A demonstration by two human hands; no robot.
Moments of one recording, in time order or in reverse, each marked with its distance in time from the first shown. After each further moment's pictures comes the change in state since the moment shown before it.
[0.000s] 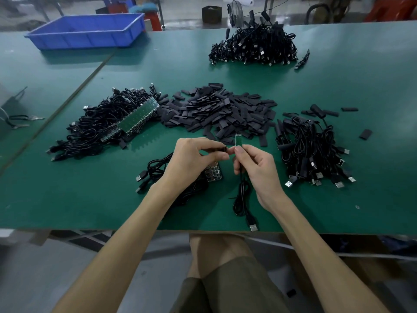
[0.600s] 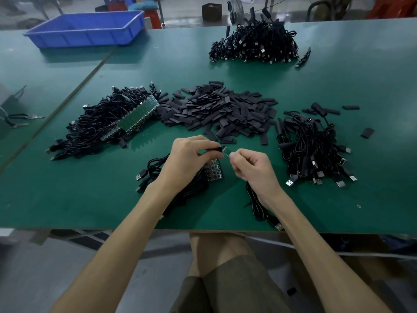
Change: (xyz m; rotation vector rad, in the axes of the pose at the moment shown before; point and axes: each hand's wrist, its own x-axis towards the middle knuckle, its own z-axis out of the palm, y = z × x) left_hand -0.005 -0.004 -0.005 0.085 0.032 0.095; right_hand 0.001 0.001 0.003 -0.073 -0.123 0.036
